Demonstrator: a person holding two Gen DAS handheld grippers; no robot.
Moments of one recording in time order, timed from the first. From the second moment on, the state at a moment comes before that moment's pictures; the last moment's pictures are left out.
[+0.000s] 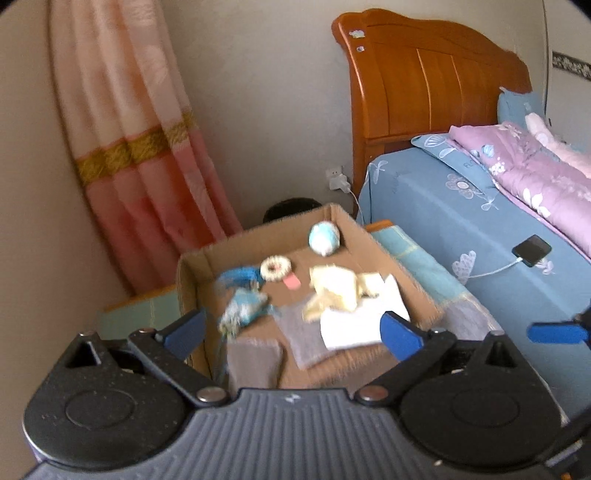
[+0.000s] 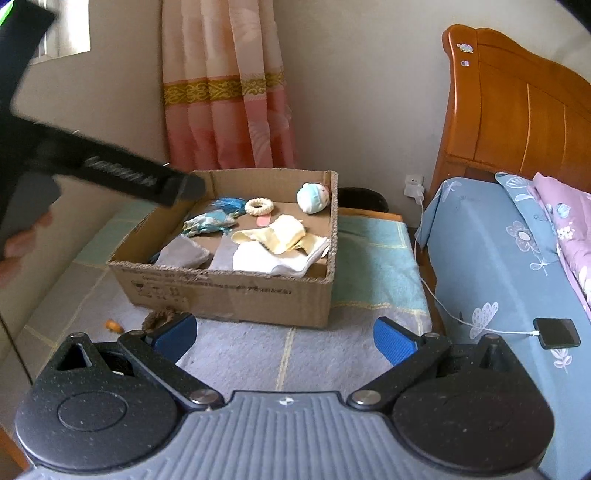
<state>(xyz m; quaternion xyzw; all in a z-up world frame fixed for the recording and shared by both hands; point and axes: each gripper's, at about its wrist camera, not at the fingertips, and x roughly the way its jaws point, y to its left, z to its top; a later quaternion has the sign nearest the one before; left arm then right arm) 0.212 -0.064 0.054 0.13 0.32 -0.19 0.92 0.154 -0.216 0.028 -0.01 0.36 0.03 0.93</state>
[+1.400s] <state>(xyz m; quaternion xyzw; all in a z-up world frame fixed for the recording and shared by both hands) 0.149 0.071 -0.049 0.04 0.39 0.00 0.92 0.205 -0.108 -0.089 -0.07 0.45 0.10 0.88</state>
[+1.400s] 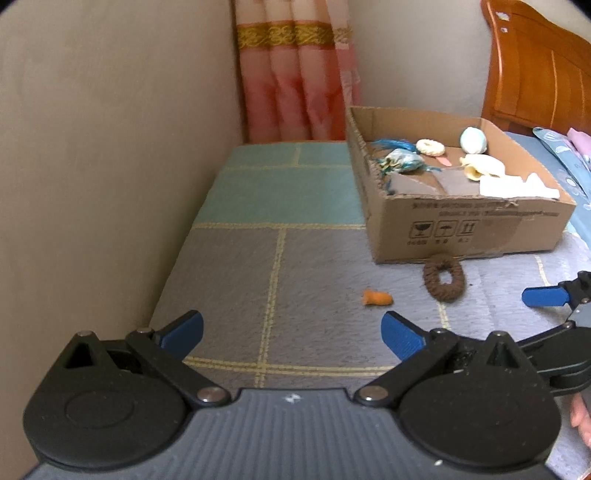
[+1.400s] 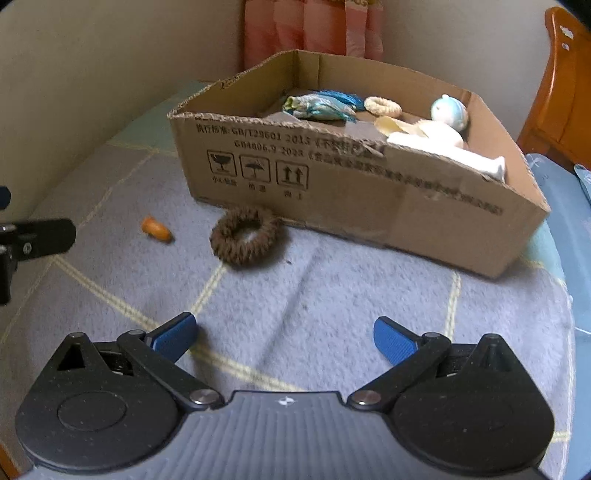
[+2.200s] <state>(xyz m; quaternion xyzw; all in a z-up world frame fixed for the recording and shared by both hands) 0.159 0.078 -0.062 0.02 0.41 -0.01 0.91 0.240 -0.102 -0.094 -0.04 0.41 0.03 0.91</state>
